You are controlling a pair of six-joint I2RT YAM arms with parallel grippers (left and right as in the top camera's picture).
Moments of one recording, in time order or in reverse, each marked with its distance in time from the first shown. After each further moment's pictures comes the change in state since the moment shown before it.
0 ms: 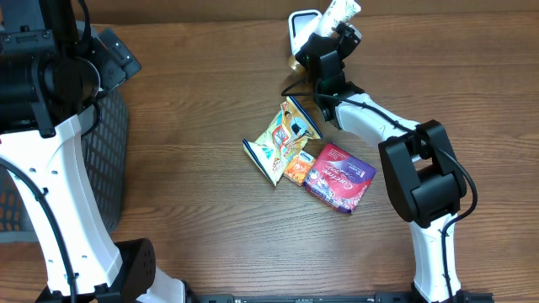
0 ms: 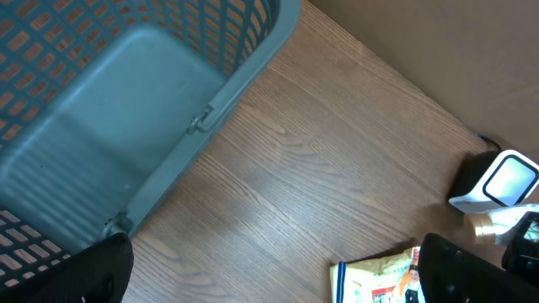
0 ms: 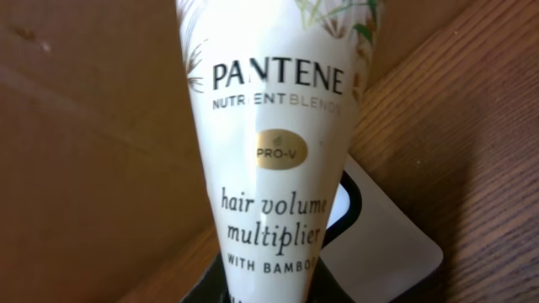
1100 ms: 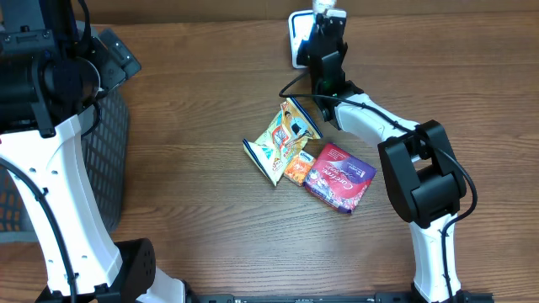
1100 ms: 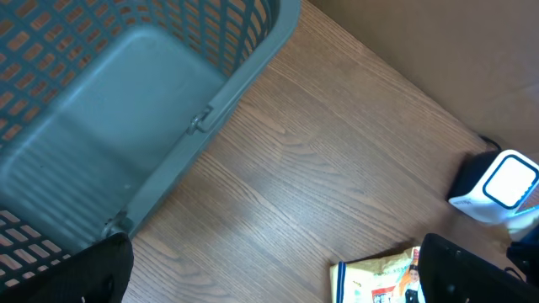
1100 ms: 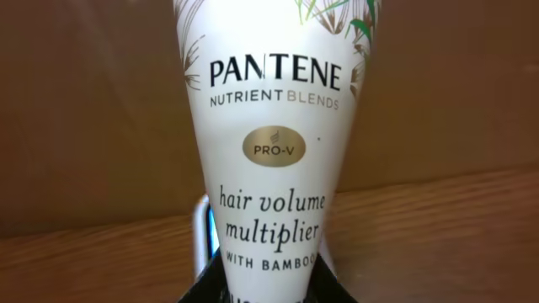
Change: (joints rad) left arm 0.000 0.000 0.000 0.000 0.000 0.000; right arm 0.002 -0.002 0.000 0.109 0.097 -0.640
